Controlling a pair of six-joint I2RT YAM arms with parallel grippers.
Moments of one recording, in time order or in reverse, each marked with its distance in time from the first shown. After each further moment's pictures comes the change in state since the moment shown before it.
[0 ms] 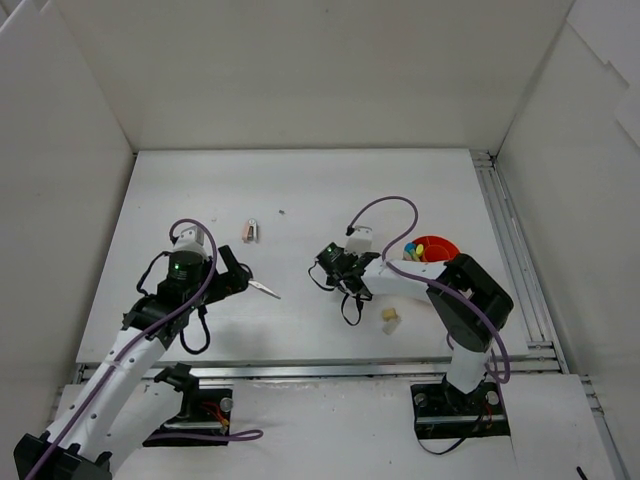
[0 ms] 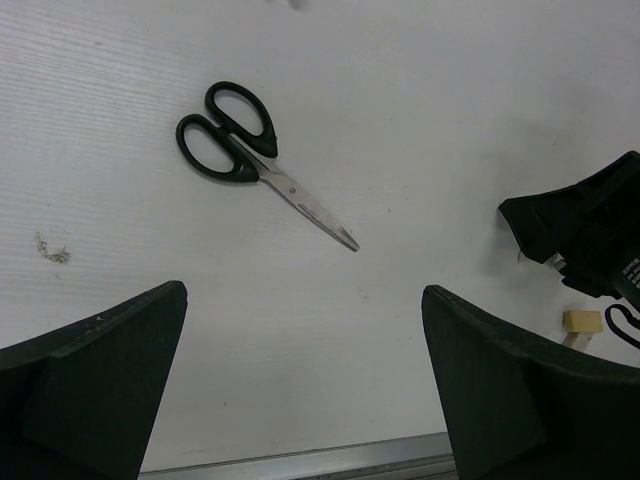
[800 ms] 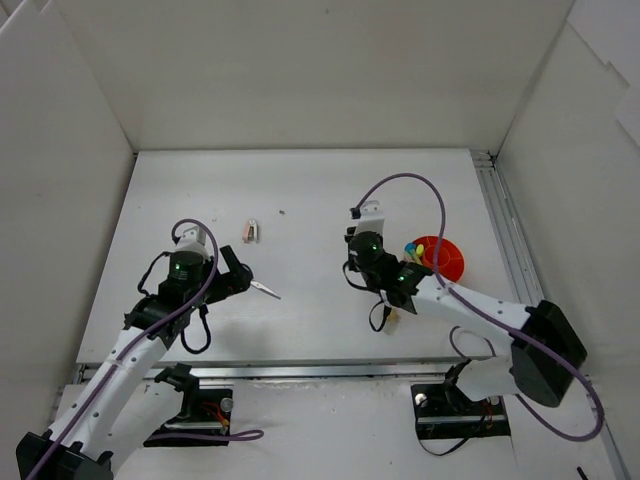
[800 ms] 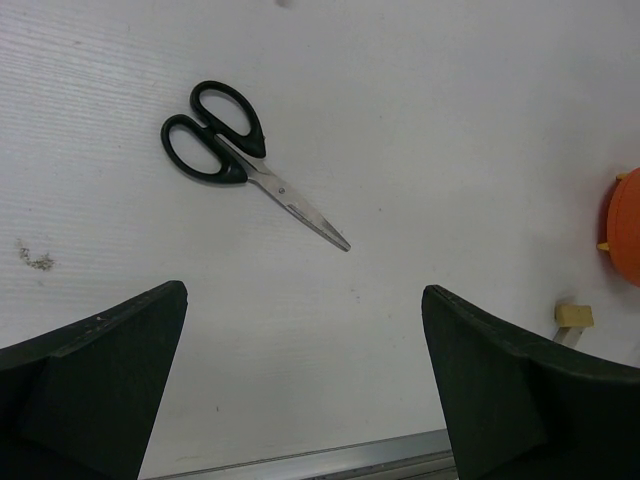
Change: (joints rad) left arm 0.007 0.004 -0.015 0.029 0.032 0.002; right arm -0.016 -0.391 -0.145 0.270 -0.017 -0.526
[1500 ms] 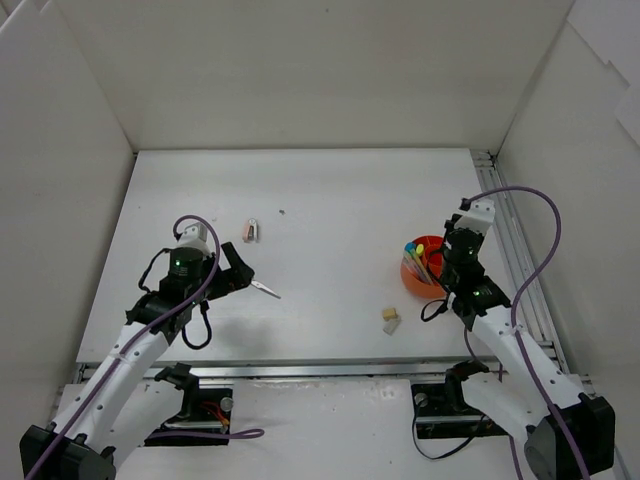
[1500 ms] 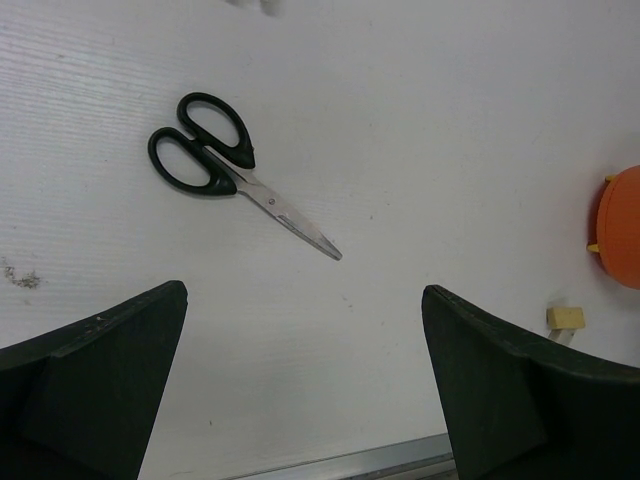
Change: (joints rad) left arm 0.019 0.035 0.000 0.047 0.037 0.010; right arm -0.512 -0.490 -0.258 0.122 0.081 -0.270
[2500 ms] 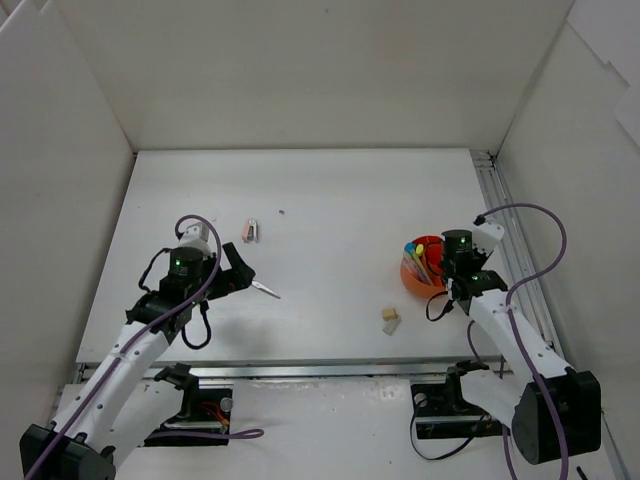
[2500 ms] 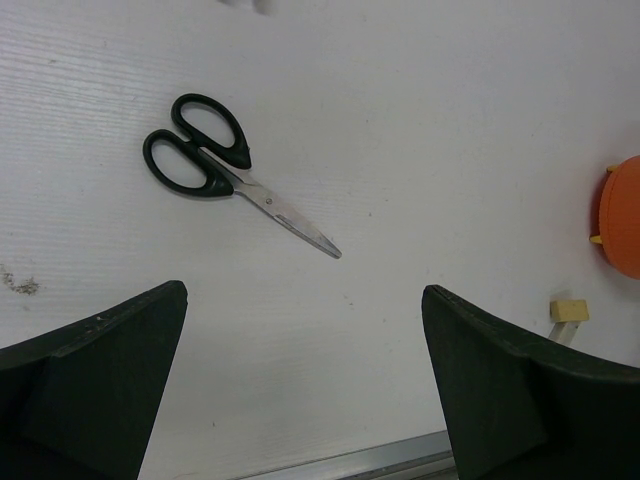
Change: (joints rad) left arm 0.000 0.005 0.000 0.008 0.015 0.023; right arm -0.127 0.136 0.021 -0.370 -0.044 0.446
